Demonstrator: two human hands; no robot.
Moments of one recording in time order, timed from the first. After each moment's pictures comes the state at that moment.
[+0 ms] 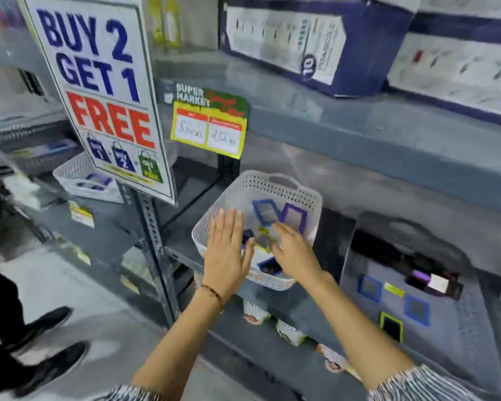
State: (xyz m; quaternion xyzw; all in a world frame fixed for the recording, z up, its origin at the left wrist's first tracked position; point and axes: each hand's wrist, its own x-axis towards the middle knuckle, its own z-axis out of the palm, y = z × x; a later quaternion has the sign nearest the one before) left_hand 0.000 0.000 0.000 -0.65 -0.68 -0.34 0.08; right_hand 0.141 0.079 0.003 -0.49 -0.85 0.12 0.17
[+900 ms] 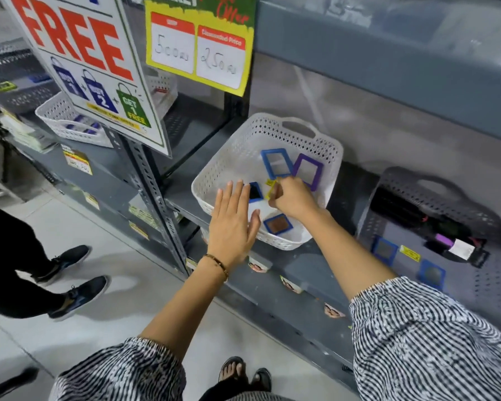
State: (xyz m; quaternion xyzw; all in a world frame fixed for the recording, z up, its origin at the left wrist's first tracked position) left_hand 0.006 0.003 -0.029 -0.64 -0.71 -0.29 0.03; right_hand 0.116 0.129 -0.009 -0.54 -0.81 0.23 0.08
